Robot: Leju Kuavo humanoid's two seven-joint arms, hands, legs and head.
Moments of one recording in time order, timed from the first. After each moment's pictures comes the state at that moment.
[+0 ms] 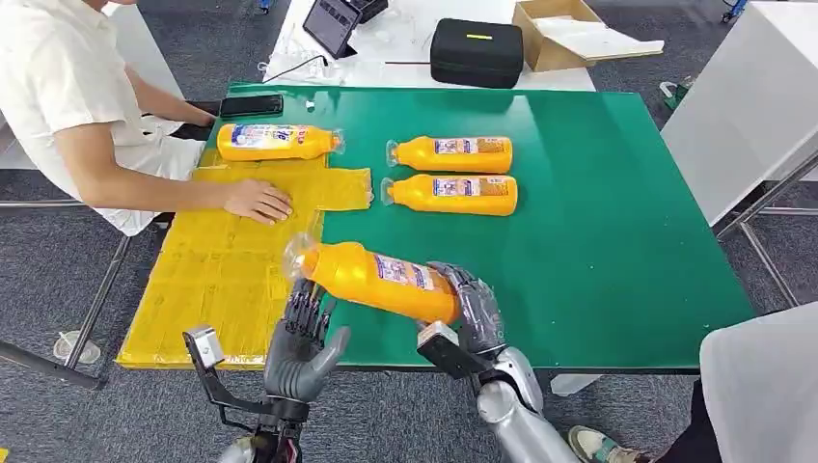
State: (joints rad) left arm 0.07 -0.17 -0.56 -1.40 0.60 0.05 -0.54; right arm -0.21 0.09 0.38 -0.99 0.56 -0.48 -0.55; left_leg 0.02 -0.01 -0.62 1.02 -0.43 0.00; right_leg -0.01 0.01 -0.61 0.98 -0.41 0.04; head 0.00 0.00
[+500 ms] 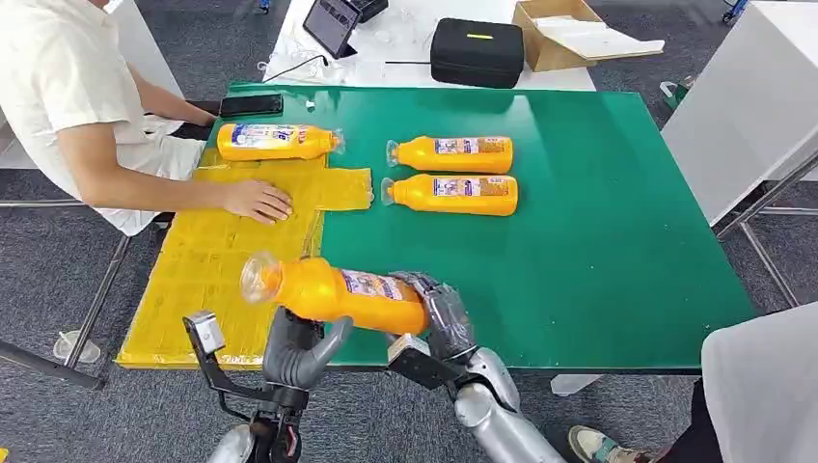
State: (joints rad) left arm 0.03 -0.18 -0.55 -1.40 0.57 0.04 -0.52; right arm -0.24 0.12 0.50 -0.95 0.55 -0.45 -0.57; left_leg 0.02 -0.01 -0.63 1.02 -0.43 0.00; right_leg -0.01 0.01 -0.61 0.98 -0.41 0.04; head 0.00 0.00
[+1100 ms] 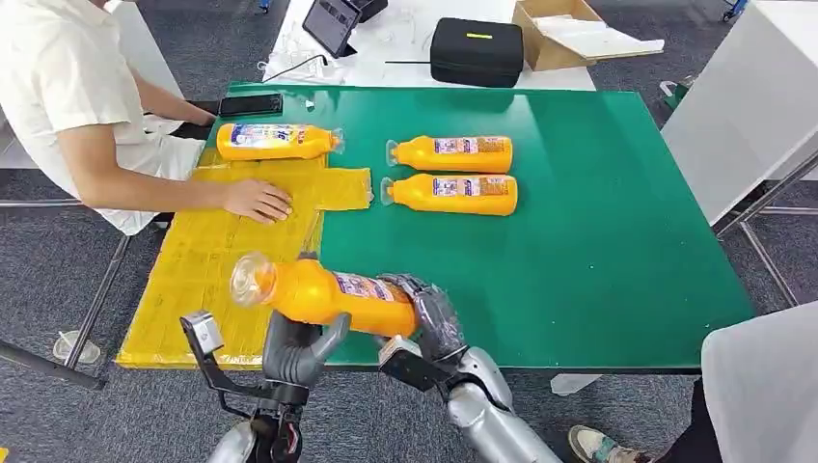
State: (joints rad) left arm 0.01 -0.19 -0.55 -1.40 0.55 0.04 -0.54; right arm -0.26 0.14 0.55 -0.93 0.51 -0.41 -0.57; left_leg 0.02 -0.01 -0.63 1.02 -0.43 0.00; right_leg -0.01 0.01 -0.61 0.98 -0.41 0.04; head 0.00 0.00
